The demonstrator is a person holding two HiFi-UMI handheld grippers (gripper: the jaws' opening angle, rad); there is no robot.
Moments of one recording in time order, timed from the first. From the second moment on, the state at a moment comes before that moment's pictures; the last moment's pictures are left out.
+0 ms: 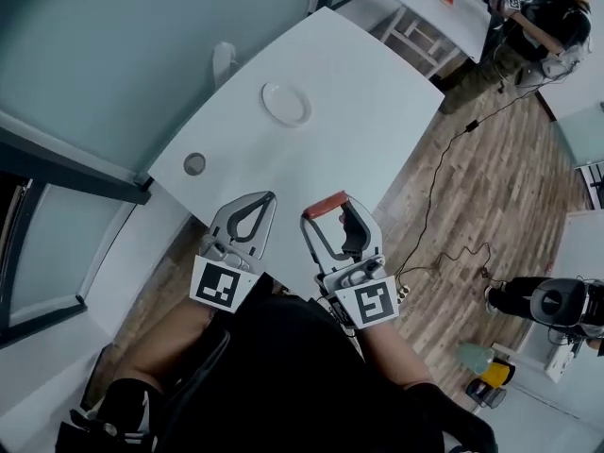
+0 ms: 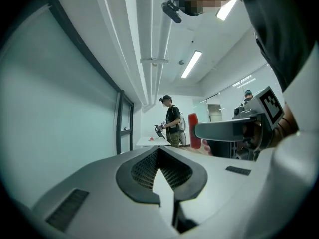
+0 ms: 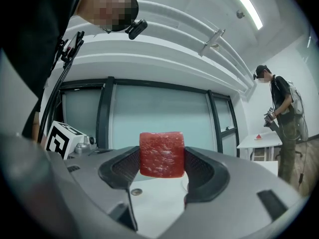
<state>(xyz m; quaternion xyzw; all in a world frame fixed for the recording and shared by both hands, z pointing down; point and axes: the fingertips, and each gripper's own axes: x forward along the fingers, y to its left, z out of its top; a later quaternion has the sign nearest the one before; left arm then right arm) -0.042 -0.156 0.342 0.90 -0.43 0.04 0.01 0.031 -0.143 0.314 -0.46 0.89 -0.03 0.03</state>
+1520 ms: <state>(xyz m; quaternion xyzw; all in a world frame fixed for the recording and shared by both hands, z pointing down) -0.050 -0.356 0.460 0.85 -0.51 0.09 0.08 0.009 -0.374 0.462 -0.45 0.89 -0.10 -0.07</state>
